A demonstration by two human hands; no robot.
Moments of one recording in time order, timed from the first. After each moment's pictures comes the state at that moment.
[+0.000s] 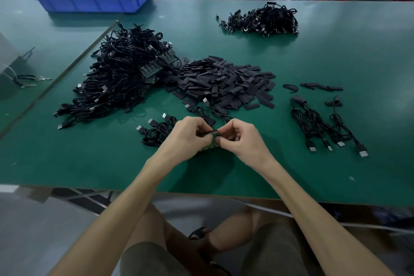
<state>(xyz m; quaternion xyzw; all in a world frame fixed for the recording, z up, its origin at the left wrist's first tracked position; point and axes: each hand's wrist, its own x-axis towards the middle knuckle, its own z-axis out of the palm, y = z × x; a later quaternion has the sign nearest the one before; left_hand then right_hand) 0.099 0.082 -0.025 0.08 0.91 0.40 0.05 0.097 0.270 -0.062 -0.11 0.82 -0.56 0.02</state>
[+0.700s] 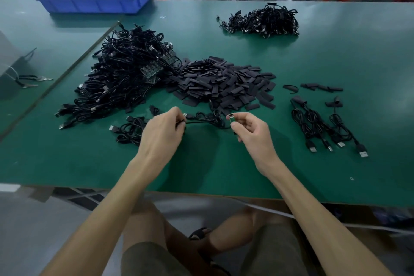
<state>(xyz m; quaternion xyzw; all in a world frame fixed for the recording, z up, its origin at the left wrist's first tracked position) 0.105 0.051 -0.022 0.02 0.96 0.25 -0.13 0.094 0.275 -0.059 -0.02 0.74 -0.67 -0.04</state>
